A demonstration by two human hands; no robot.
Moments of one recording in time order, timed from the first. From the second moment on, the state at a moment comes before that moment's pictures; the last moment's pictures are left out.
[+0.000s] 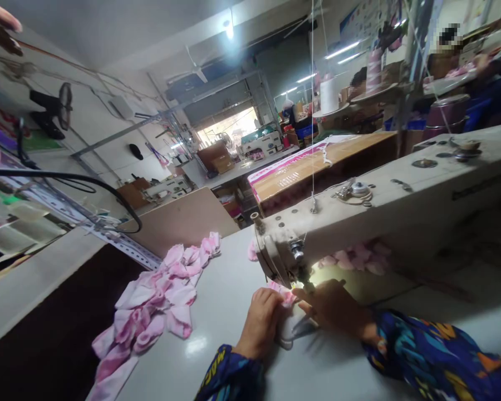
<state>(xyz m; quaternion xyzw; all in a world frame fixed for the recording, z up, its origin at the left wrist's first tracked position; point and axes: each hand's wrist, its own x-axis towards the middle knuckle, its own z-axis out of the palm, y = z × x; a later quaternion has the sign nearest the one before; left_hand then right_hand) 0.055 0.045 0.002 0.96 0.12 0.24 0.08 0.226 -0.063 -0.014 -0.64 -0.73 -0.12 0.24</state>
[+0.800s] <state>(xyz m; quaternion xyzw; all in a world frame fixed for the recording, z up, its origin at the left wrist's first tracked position) 0.067 0.046 0.005 0.95 0.13 0.25 0.11 0.198 -0.054 -0.024 -0.51 -0.82 -0.22 0.16</state>
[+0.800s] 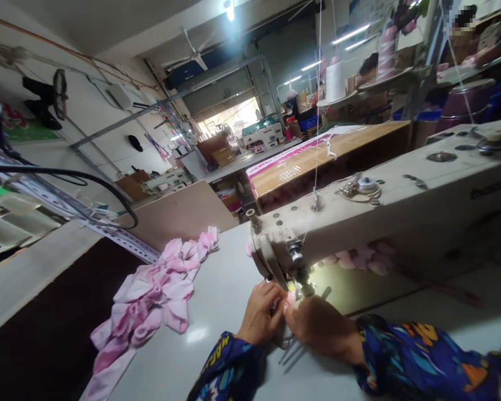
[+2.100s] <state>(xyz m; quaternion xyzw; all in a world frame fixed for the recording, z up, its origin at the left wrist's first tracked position) 0.084 0.018 -0.011 0.93 0.11 0.36 0.01 0.212 -0.059 -0.031 -0.52 -0.77 -0.25 0.27</state>
